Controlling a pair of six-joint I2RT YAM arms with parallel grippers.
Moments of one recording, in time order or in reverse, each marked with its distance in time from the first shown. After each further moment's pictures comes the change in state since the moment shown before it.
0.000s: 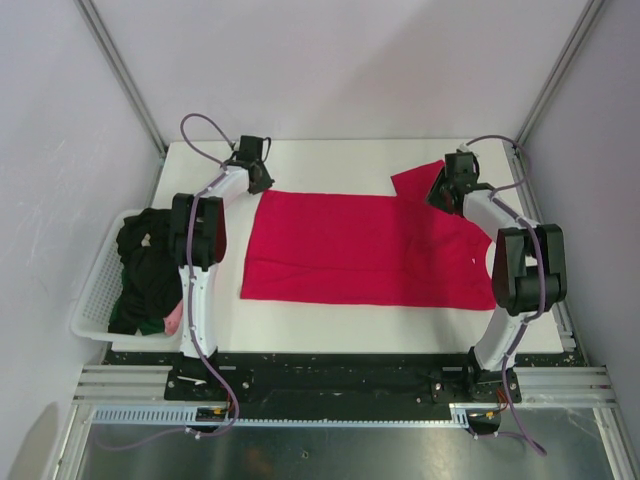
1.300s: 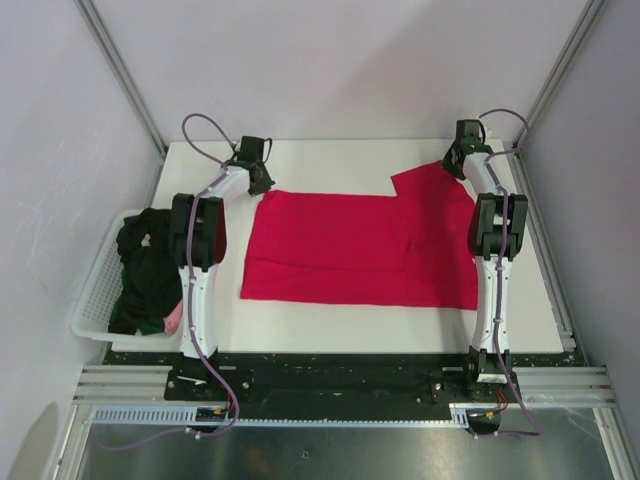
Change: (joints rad) left arm -0.005 -0.013 -0.013 -0.019 -0.011 0.011; right arm -0.147 0.780 1.019 -0.254 0.071 -0.033
